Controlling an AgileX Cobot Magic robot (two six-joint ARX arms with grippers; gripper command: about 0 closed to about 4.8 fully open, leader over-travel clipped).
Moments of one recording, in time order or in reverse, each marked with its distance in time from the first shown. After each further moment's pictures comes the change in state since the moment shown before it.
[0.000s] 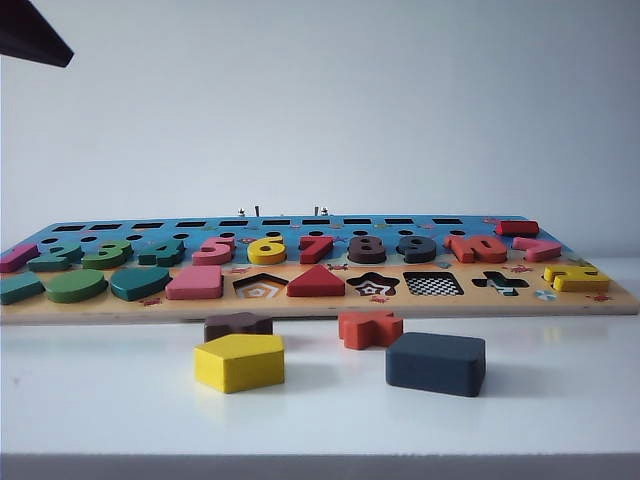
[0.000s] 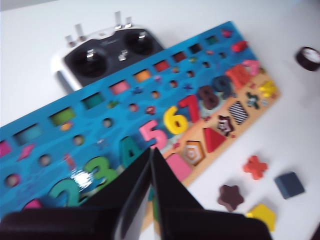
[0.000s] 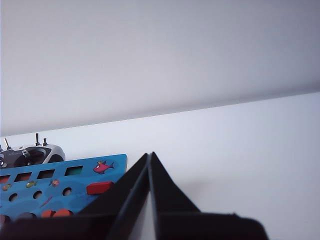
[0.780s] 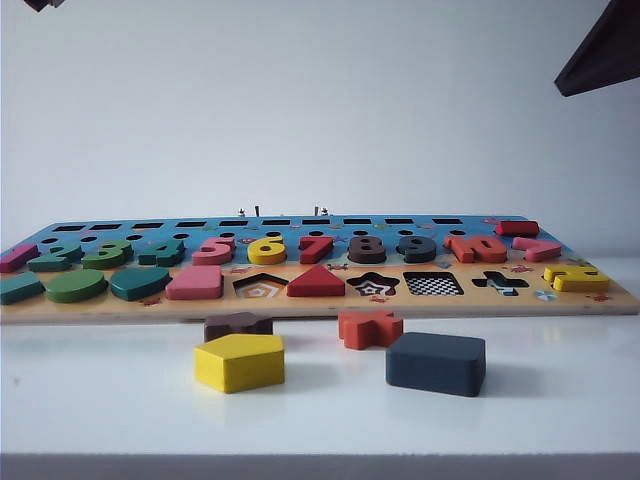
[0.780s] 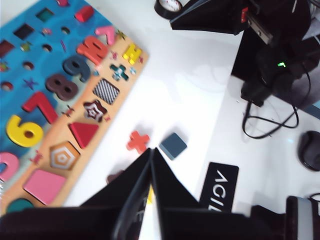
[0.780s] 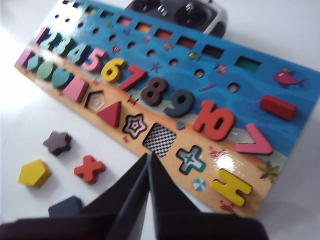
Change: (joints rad) left arm -0.336 0.180 0.188 -0.191 0.146 0.079; right arm 0.383 0.573 0.418 -0.417 -0.262 -0.183
